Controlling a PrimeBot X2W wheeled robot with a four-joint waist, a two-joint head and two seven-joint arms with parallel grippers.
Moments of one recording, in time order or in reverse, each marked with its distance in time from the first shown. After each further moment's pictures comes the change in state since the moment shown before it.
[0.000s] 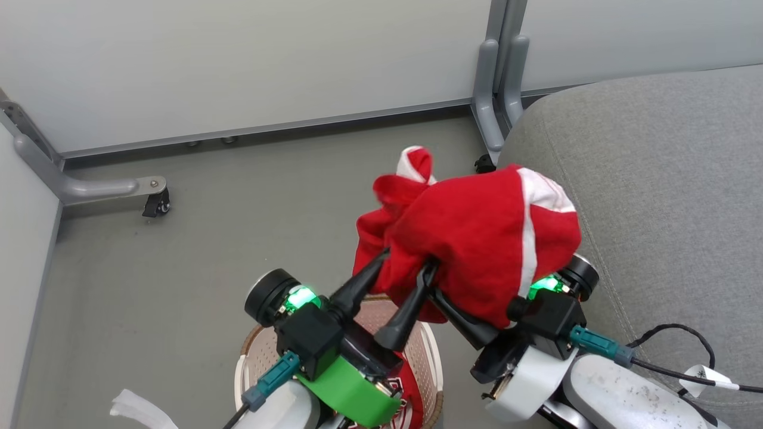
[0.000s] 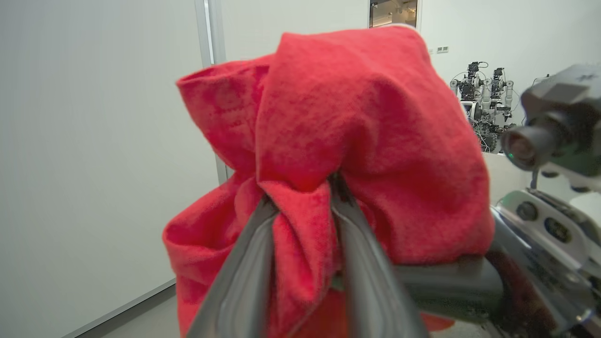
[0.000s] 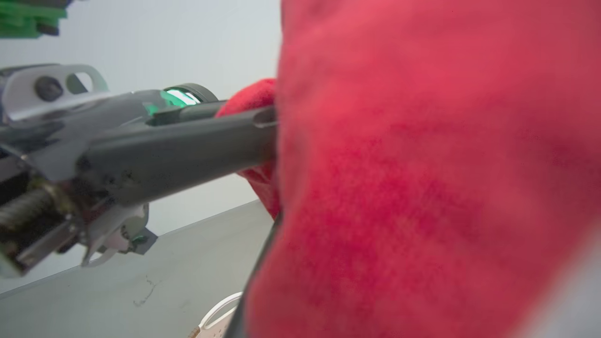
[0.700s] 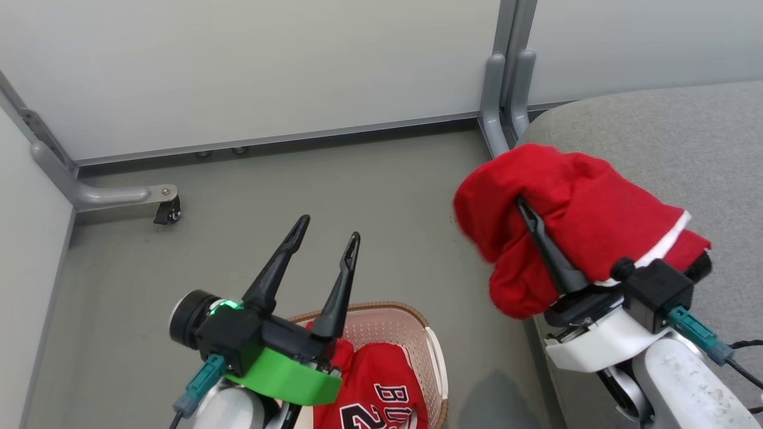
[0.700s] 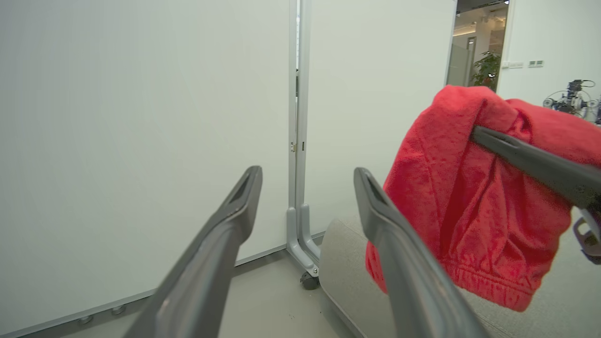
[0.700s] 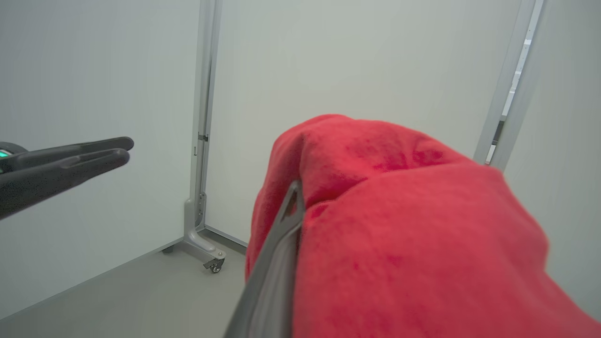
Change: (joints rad) left arm 0.123 -0.052 0.263 -0.007 0.056 0.000 0.000; right arm 0.185 0.096 -0.446 -0.086 -0.192 0.000 0.000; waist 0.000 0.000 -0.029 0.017
